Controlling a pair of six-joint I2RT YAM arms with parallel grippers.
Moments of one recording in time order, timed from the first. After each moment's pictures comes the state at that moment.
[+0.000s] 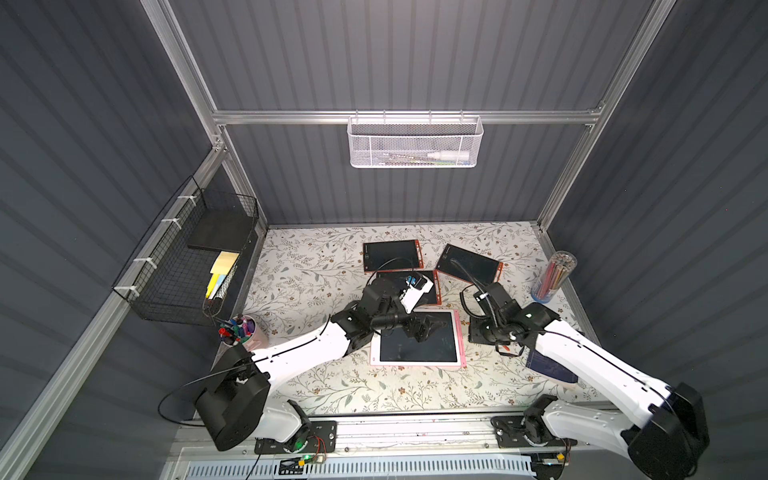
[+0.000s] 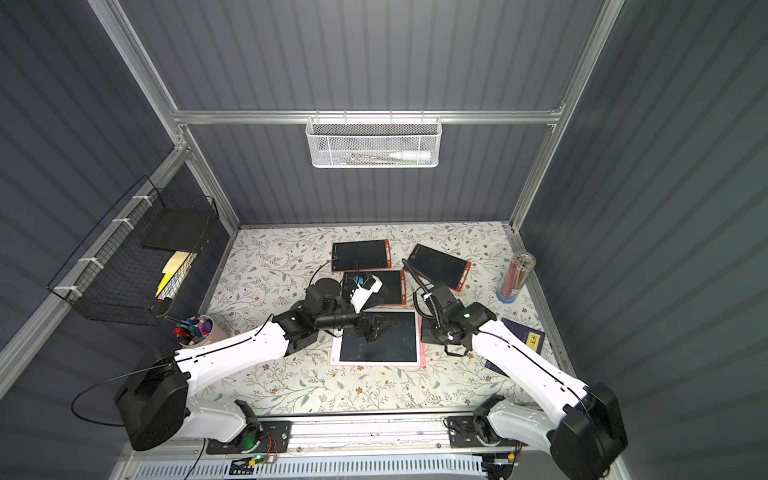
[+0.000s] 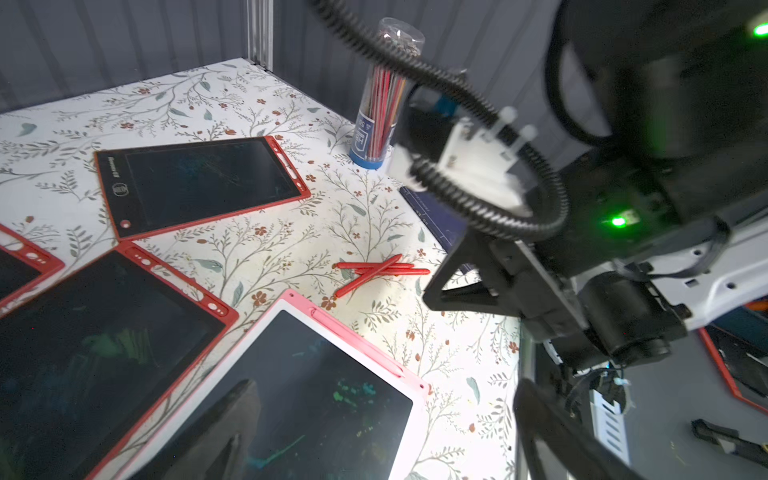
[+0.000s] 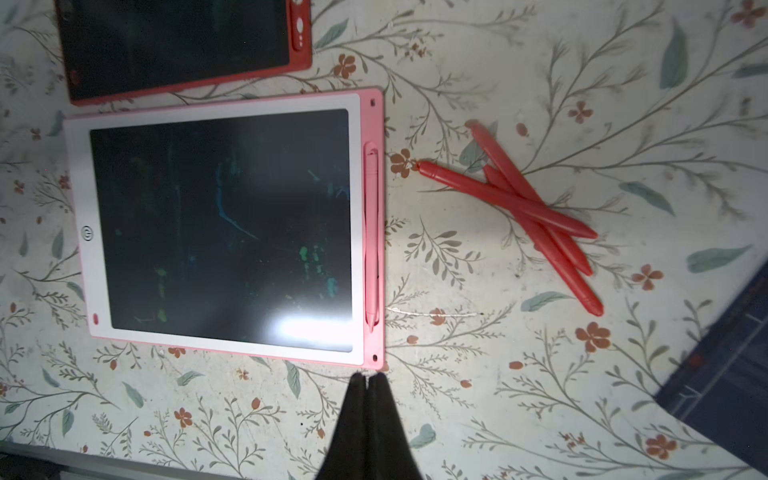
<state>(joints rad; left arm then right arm) -0.84 1.39 0.83 0.17 0.46 -0.14 0.58 1.20 0.87 -0.86 0.04 0.63</state>
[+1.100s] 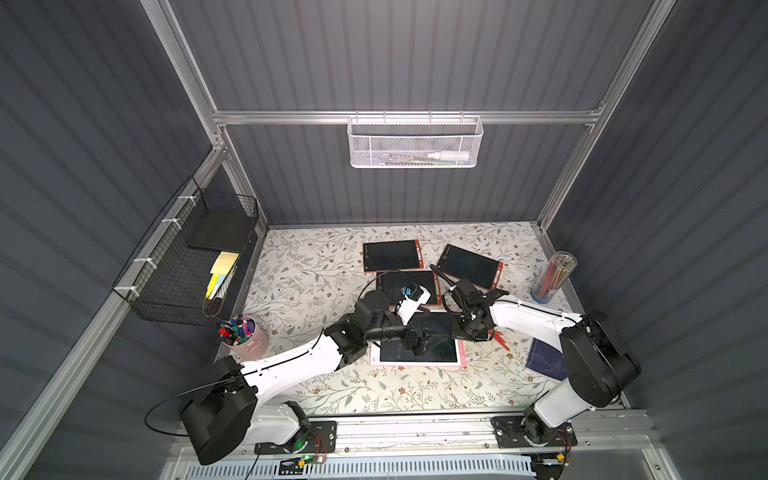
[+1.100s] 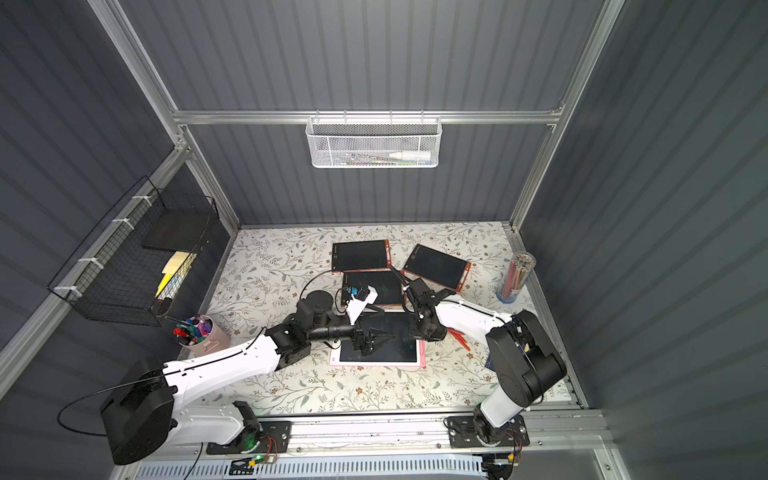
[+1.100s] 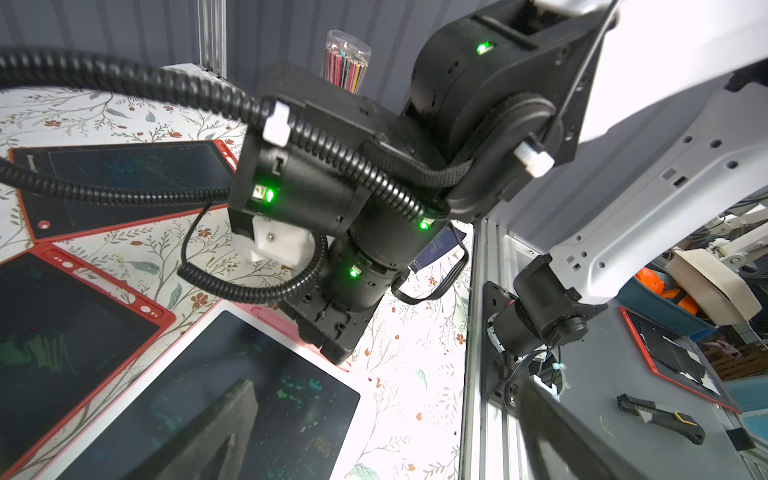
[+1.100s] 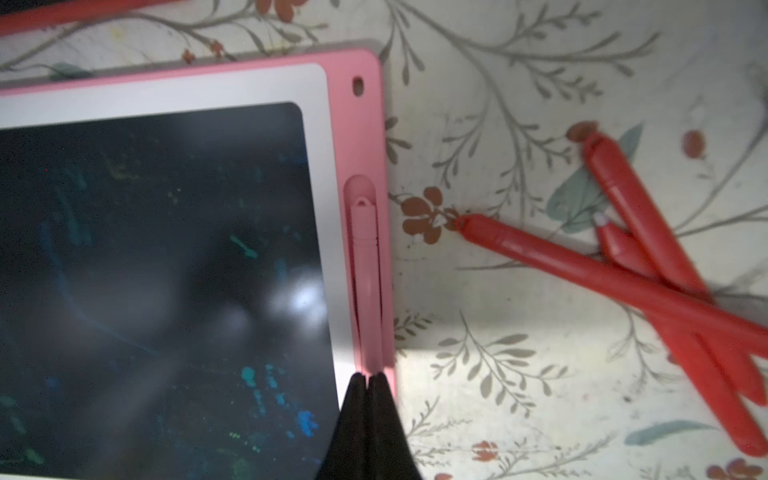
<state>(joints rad) -0.88 1.31 0.73 0.28 0.51 -0.22 0.54 1.60 0.92 -0.69 0.02 0.63</state>
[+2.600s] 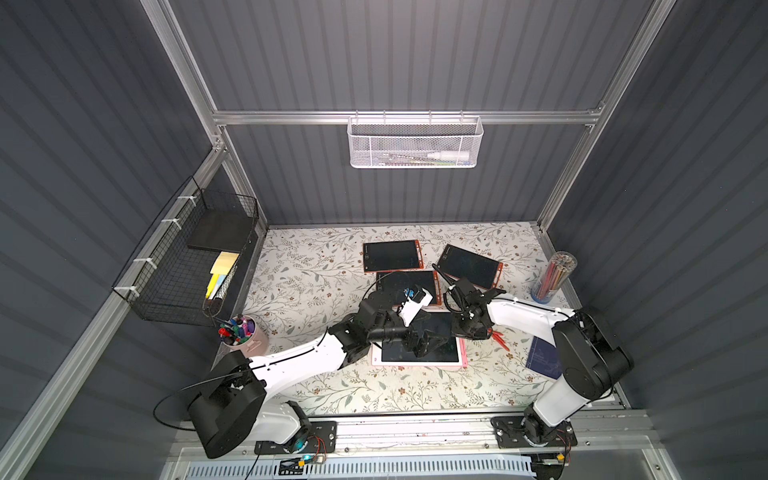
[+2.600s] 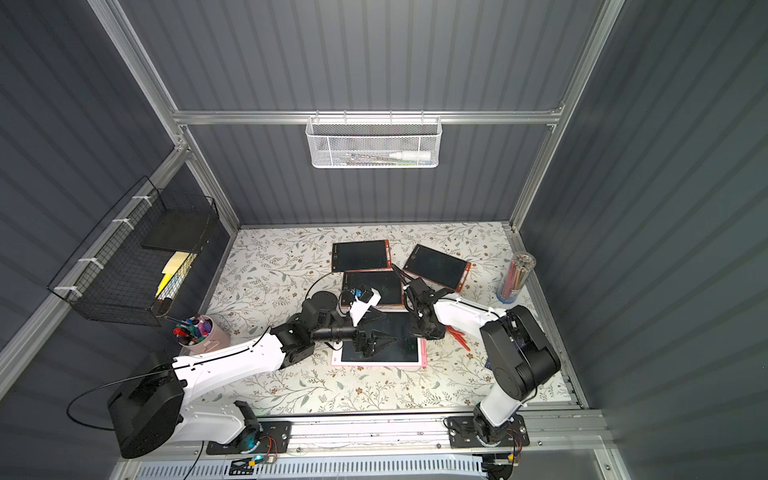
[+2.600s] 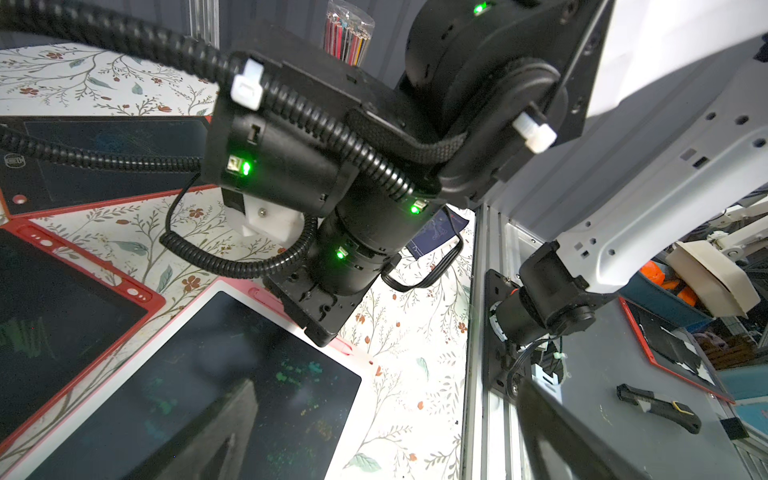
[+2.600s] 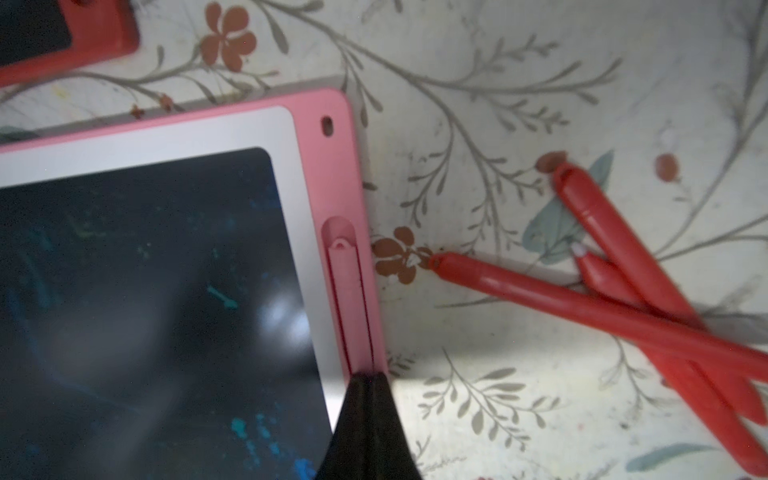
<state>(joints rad) -0.88 1.35 0.73 0.28 0.52 -0.22 0.53 1.66 0.92 -0.67 0.05 0.67</state>
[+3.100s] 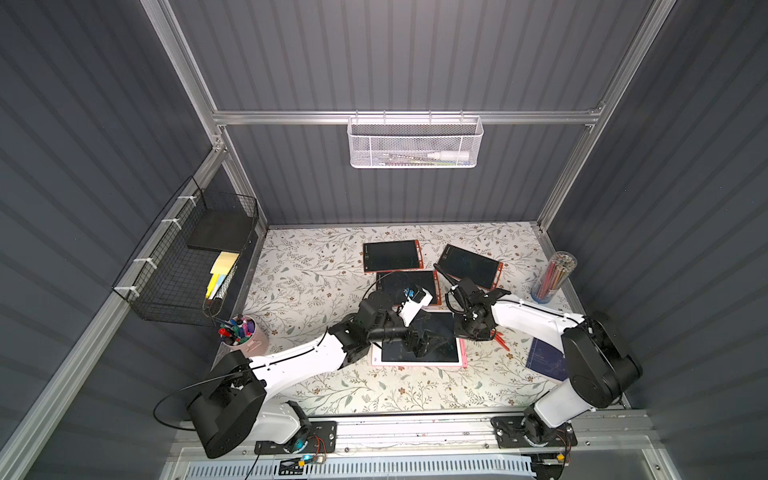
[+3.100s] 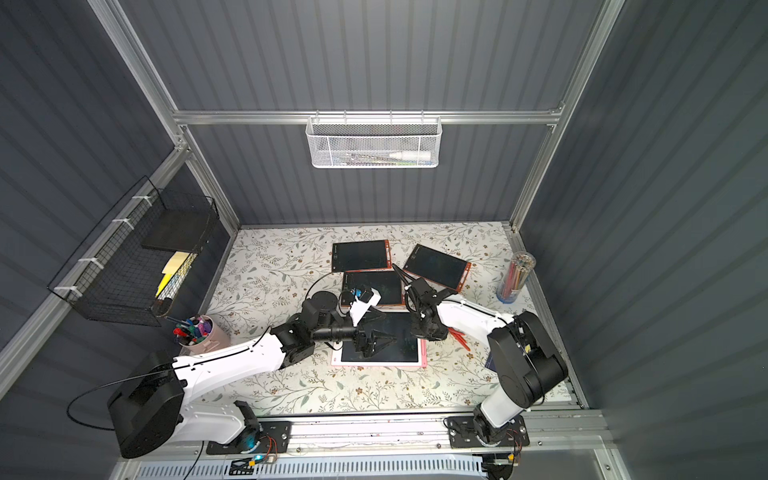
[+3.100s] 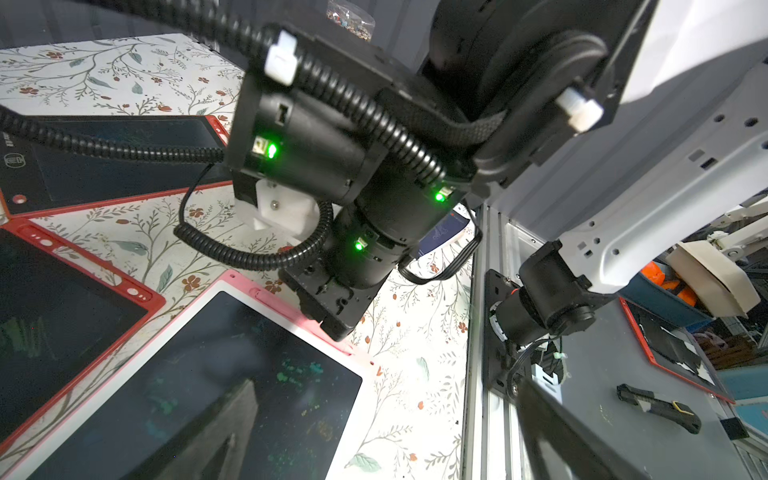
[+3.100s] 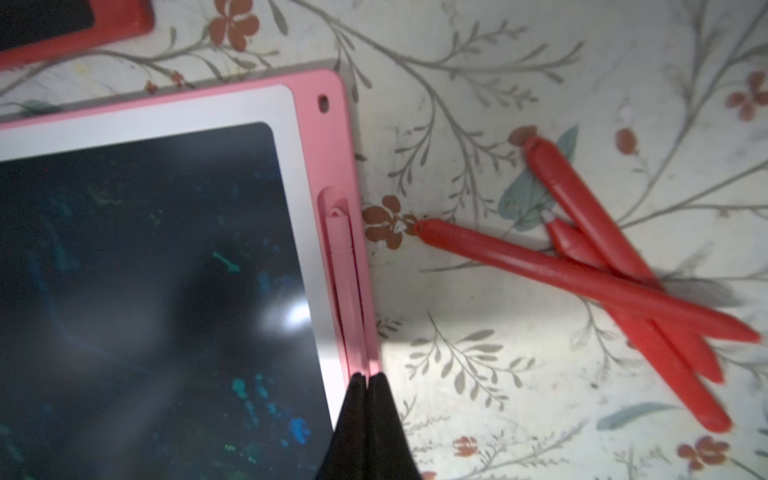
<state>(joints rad) -0.88 1.35 0.73 0.28 0.52 -0.22 0.53 1.57 0.92 -0.73 0.05 0.66</state>
